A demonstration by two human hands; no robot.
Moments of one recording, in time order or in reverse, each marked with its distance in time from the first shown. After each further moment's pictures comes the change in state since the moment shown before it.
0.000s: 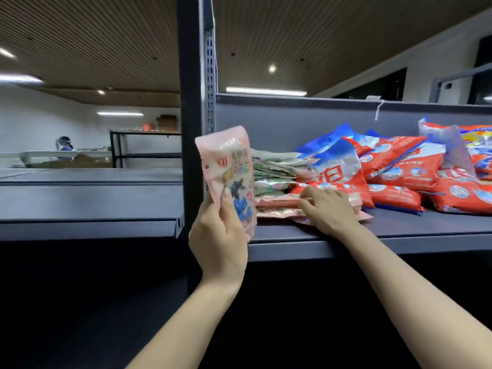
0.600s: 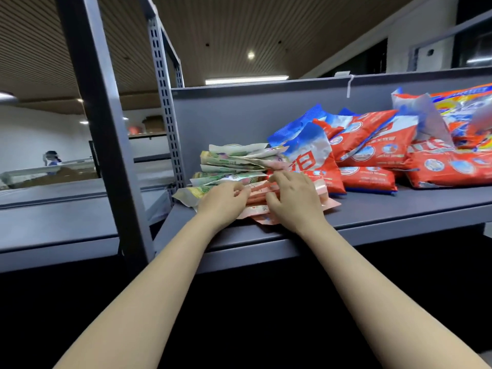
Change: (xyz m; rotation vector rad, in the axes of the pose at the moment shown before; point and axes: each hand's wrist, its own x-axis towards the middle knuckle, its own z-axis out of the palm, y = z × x) left_hand 0.047 -0.035 0.125 0.579 -0.916 0.015; right_hand -0.002 0.005 0.003 0.223 0.260 -0.022
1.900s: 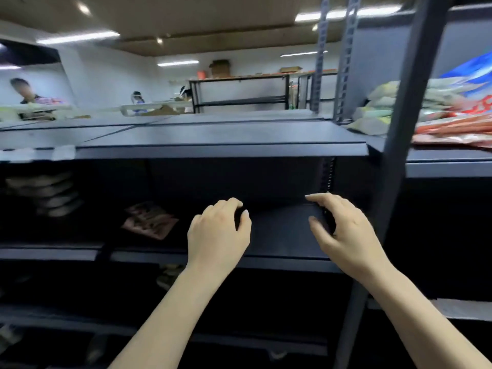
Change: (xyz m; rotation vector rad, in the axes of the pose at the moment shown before) left_hand -0.339 -0.288 -0.225 0.242 0.273 -0.200; right_hand -0.210 -0.368 0.030 0.408 -0.245 -0.078
